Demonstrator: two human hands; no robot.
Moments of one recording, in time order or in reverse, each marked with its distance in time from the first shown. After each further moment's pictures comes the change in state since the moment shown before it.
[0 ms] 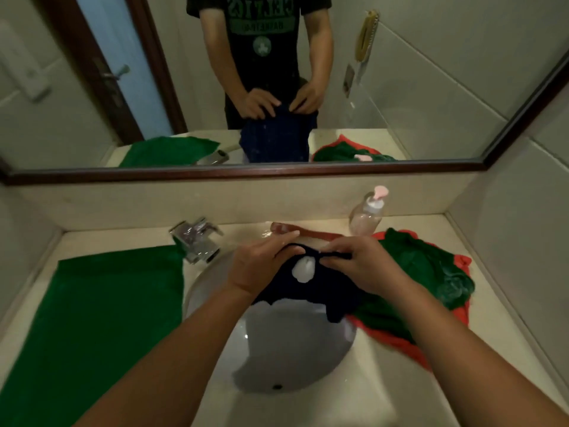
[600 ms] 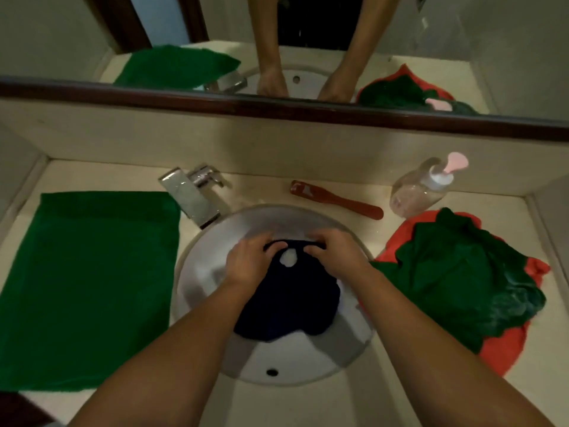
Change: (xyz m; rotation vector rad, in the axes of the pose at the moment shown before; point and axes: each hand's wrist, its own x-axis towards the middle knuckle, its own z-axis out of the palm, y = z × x) left_hand -0.111 -0.071 0.035 0.189 -0.613 -0.917; right_hand 0.092 0.082 0.144 -0.081 -0.293 0.182
